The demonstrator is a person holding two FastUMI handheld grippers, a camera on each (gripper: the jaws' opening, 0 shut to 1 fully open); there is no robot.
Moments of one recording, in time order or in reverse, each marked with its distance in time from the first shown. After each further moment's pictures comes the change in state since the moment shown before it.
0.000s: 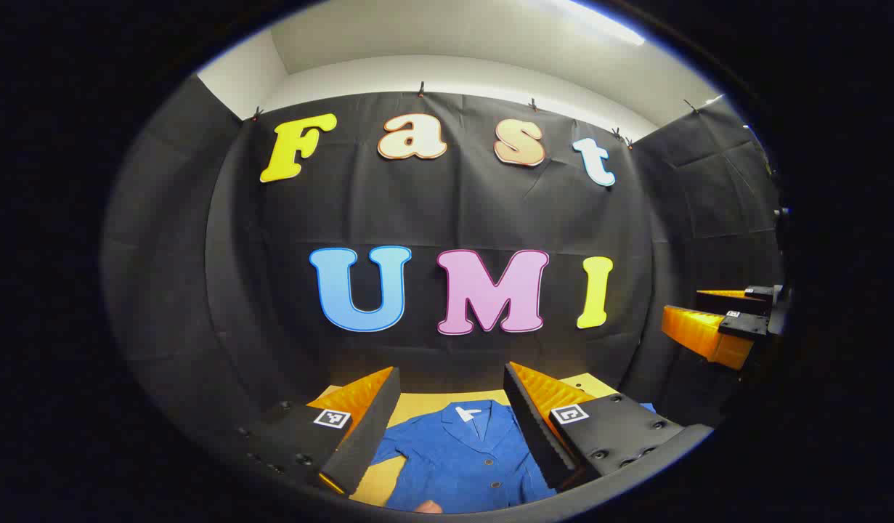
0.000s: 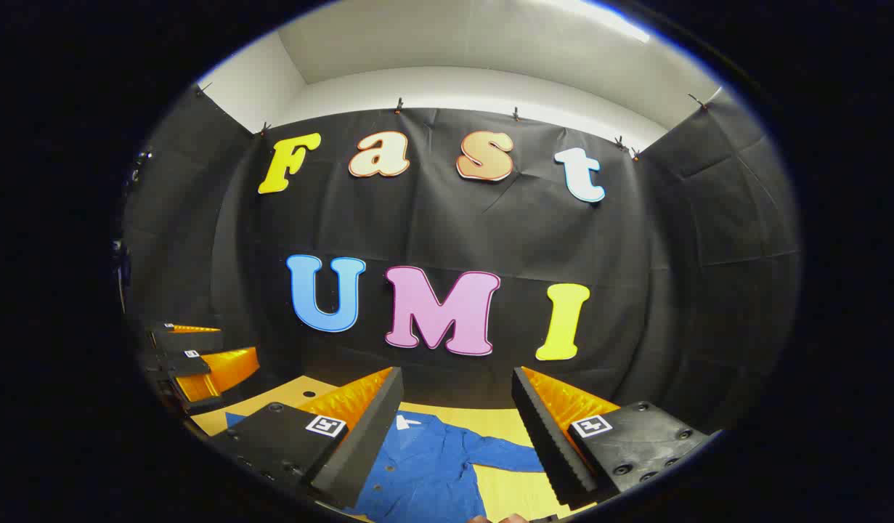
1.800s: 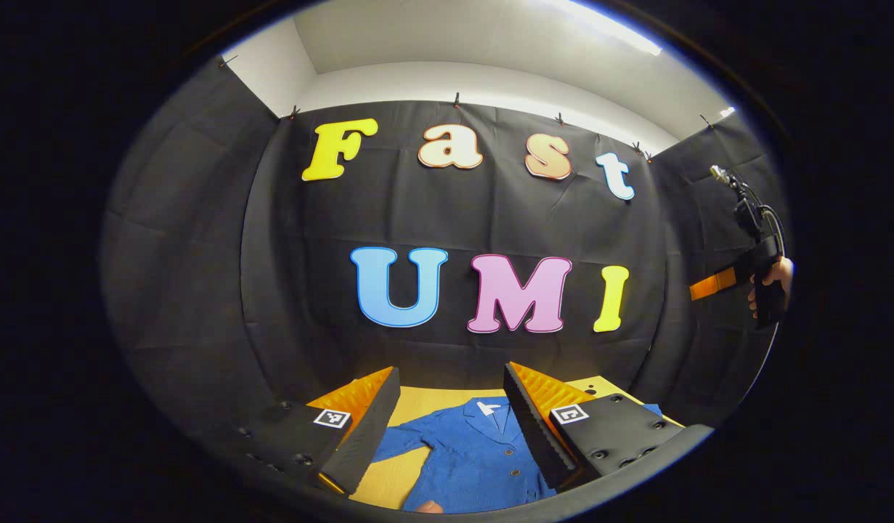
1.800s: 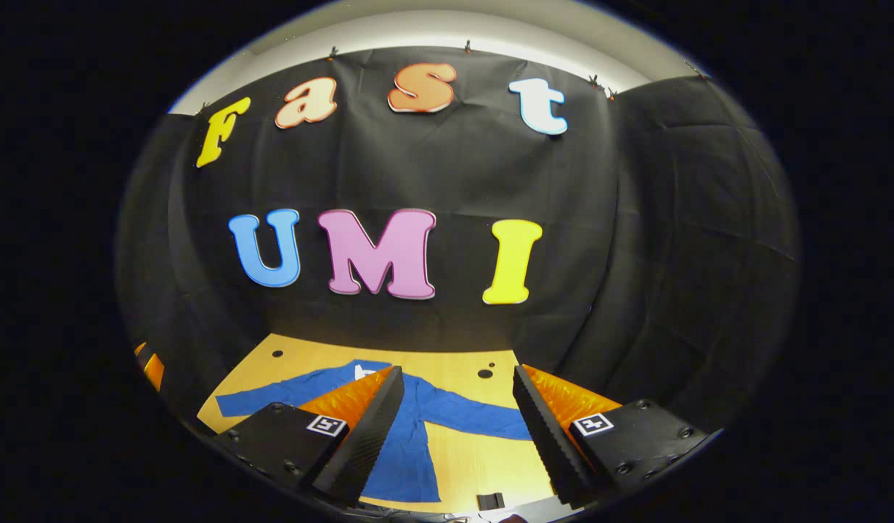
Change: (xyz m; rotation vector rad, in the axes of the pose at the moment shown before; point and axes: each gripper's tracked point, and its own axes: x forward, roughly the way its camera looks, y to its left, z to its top) left arm -0.057 0.064 -0.024 -0.063 0.005 0.055; right arm 0.047 -0.139 -0.021 0.077 0.463 -0.117
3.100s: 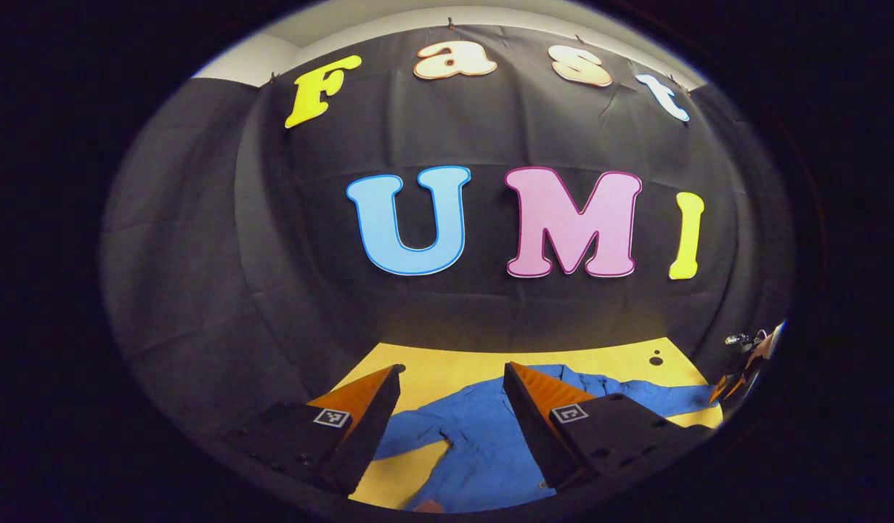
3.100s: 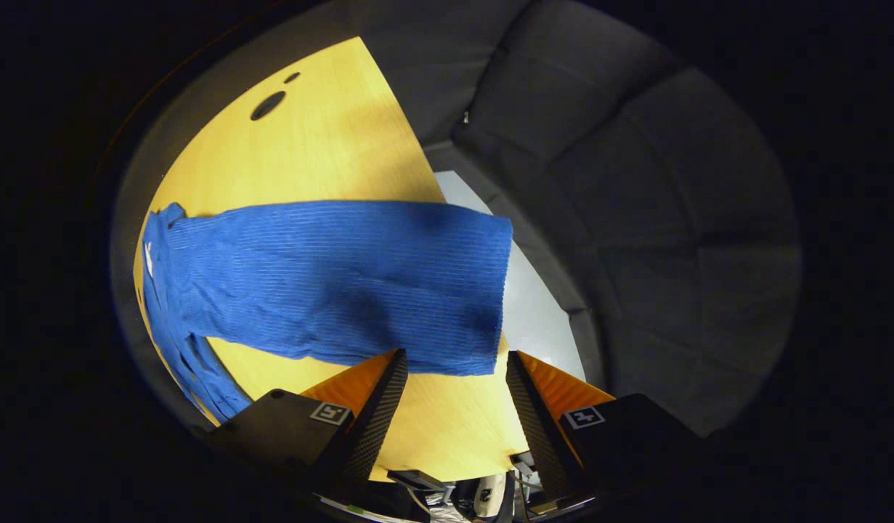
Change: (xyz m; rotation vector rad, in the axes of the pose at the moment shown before) left arm 0.196 -0.009 -0.065 0.070 0.265 0.216; right arm 0.298 -0.241 -0.420 0.291 1.258 -0.271
